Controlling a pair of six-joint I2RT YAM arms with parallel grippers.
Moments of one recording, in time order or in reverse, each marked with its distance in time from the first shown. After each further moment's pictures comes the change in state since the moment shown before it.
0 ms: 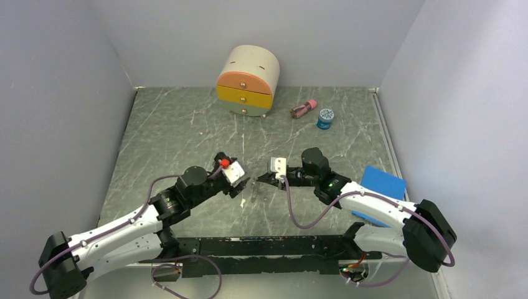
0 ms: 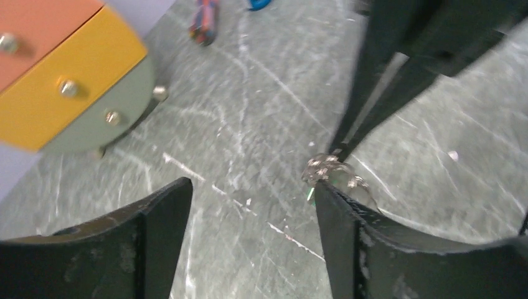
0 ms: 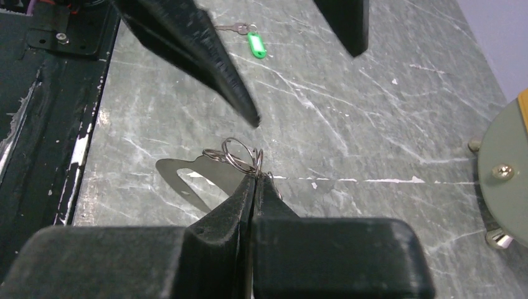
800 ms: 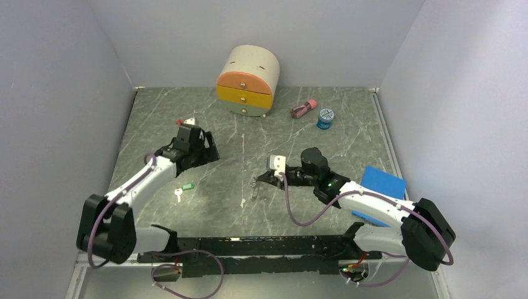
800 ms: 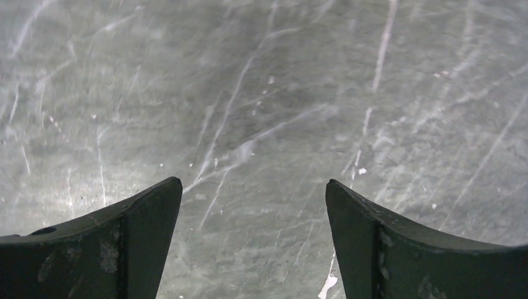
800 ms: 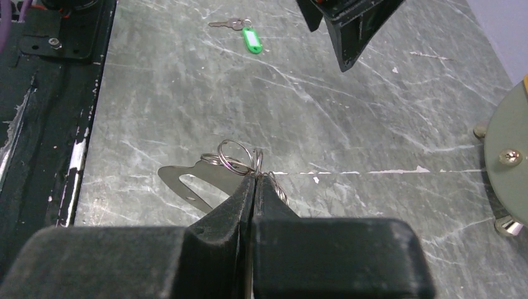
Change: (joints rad) left arm 0.547 0.415 0.277 -0.439 -0.133 -0.882; right arm 0.000 0.014 -0.004 0.012 0.034 0.048
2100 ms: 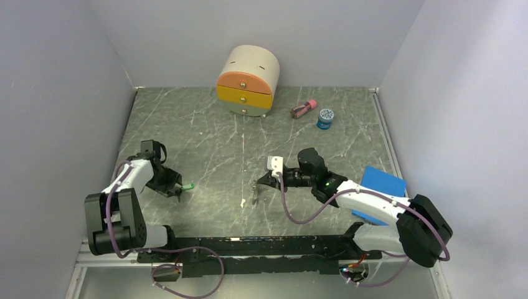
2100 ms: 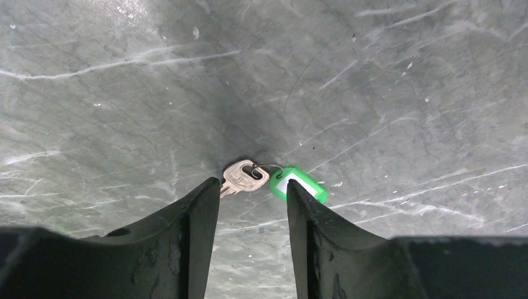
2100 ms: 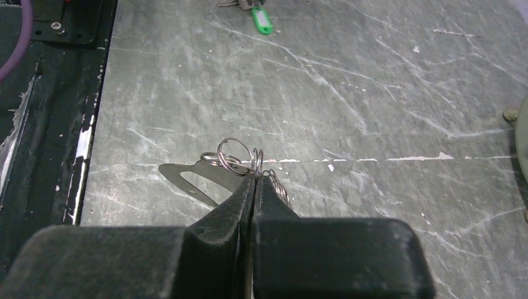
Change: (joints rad) left arm 0.537 0.109 -0.092 -0.368 0.122 -0.387; right arm 0.000 0.037 0.000 -0.024 -0.001 0.006
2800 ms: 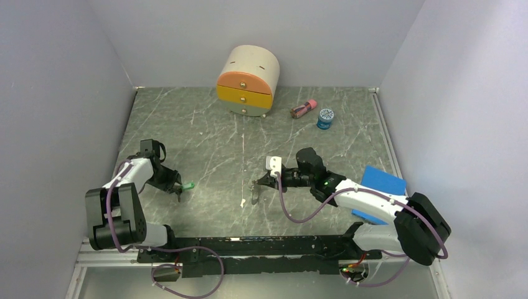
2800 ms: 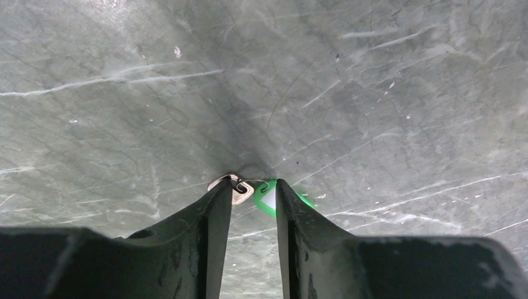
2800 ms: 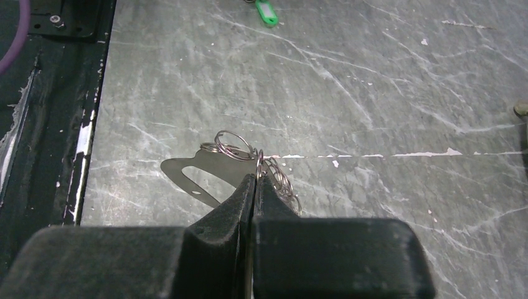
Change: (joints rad) left arm 0.008 0.041 0.000 0.056 0.022 -0.032; right arm 0.000 0.021 0.006 -0.015 0.000 -0.002
